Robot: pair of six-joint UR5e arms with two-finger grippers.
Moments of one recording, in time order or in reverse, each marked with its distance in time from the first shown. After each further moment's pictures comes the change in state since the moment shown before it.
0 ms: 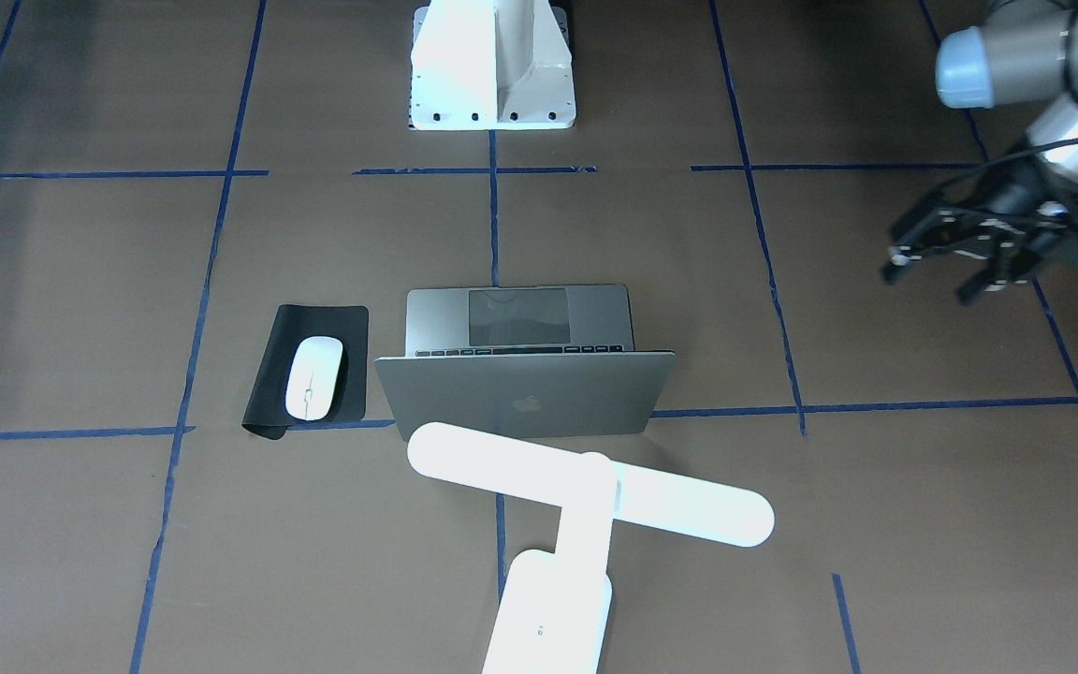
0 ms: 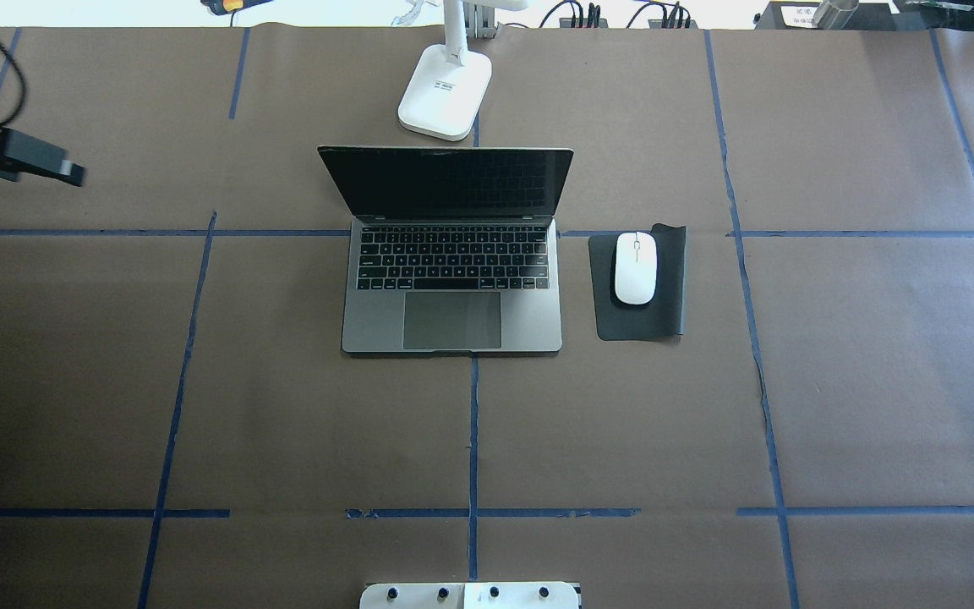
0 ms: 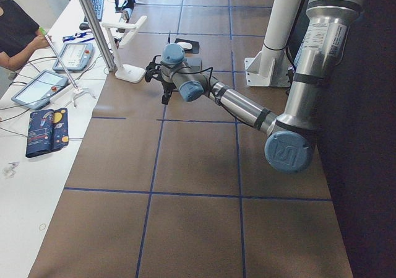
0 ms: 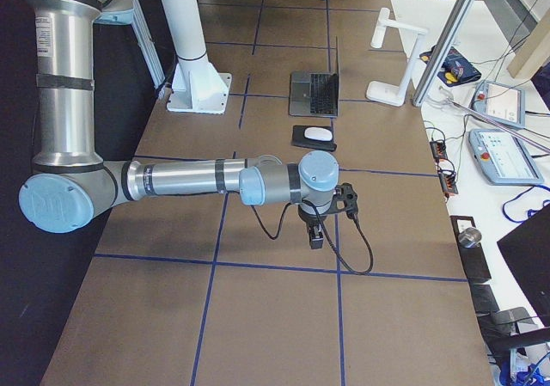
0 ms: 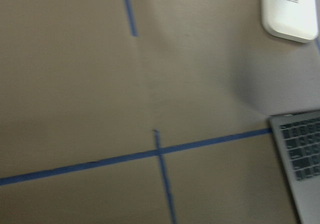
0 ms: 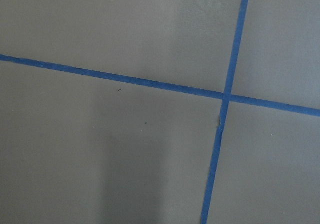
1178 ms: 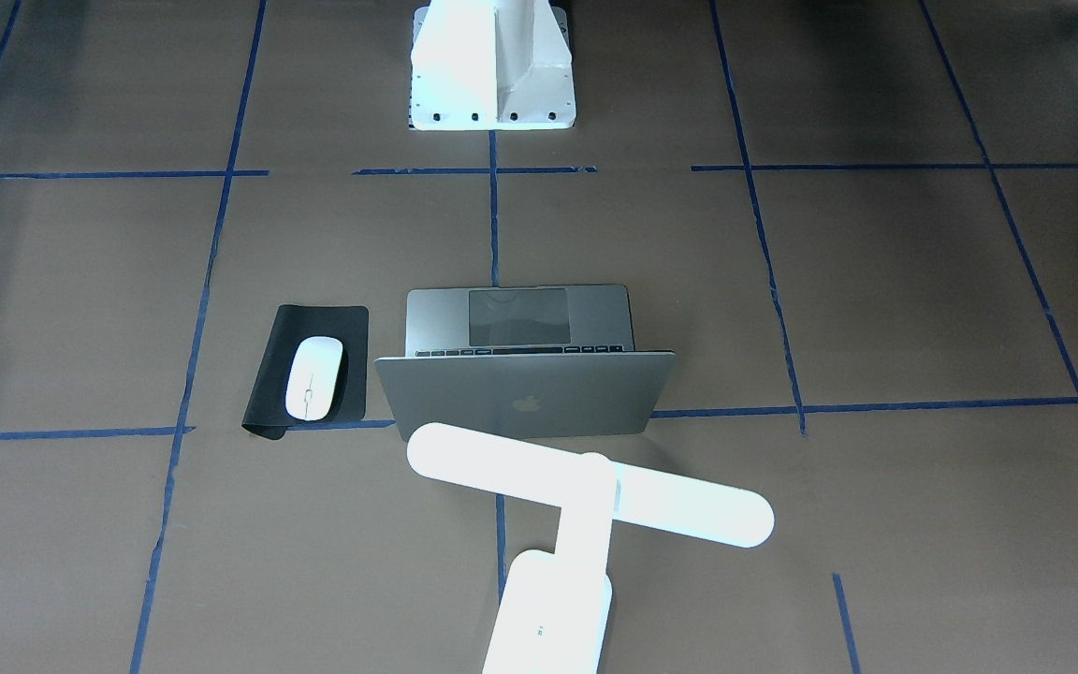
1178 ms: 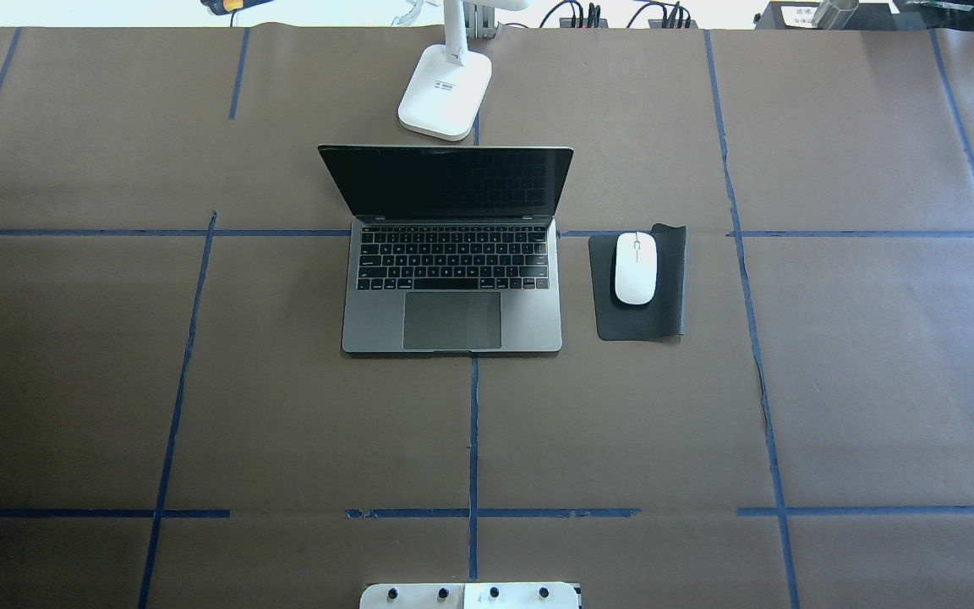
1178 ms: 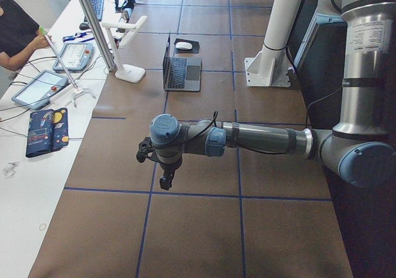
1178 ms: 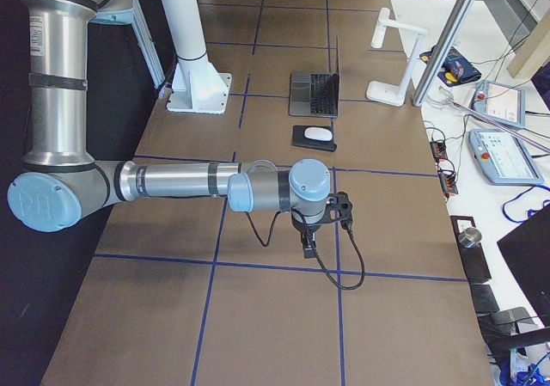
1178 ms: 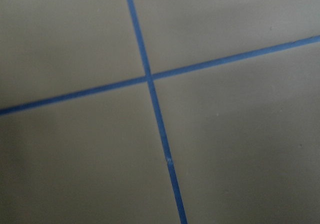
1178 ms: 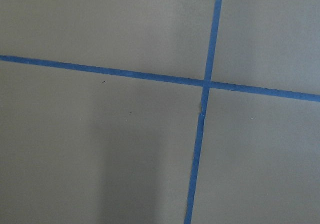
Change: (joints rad) left arm -0.333 0.139 0.137 0.487 -0.056 0.786; right arm 0.046 -0.043 0.021 -0.022 0.008 -0.033
